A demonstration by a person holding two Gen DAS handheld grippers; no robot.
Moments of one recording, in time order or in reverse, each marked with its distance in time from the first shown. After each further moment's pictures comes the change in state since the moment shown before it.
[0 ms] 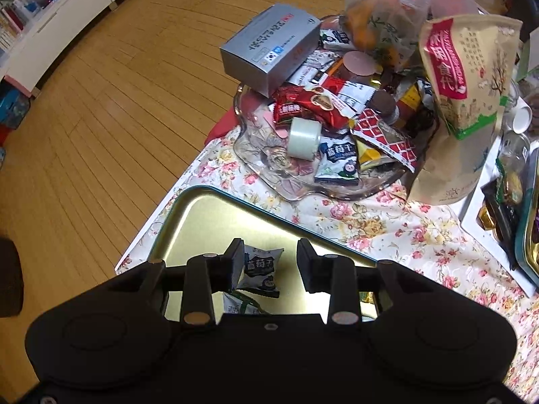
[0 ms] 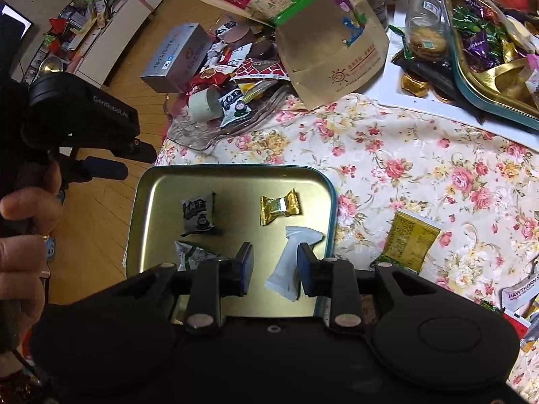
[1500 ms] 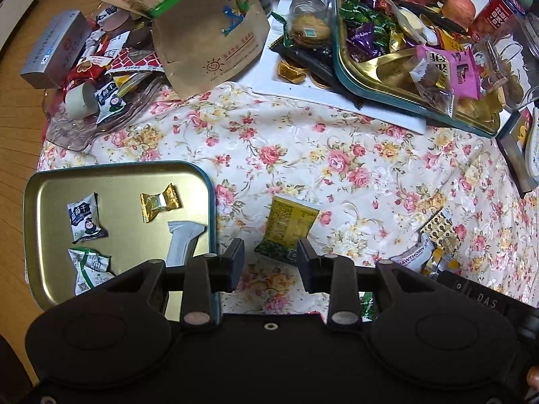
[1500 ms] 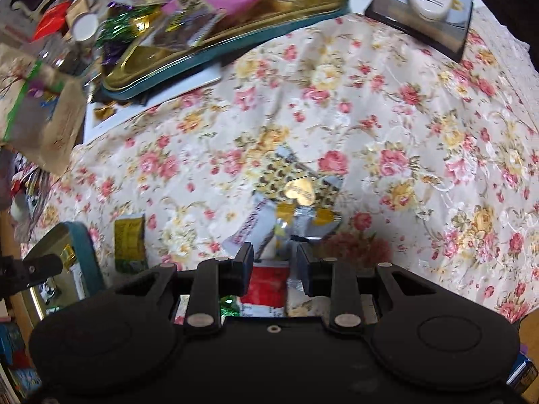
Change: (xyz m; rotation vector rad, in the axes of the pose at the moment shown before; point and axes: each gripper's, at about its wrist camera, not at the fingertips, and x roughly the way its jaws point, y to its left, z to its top) left arm -0.023 -0.163 -0.124 0.452 0.092 -0.194; right arm -0.070 -0.233 -0.069 0.543 -0.041 -0.320
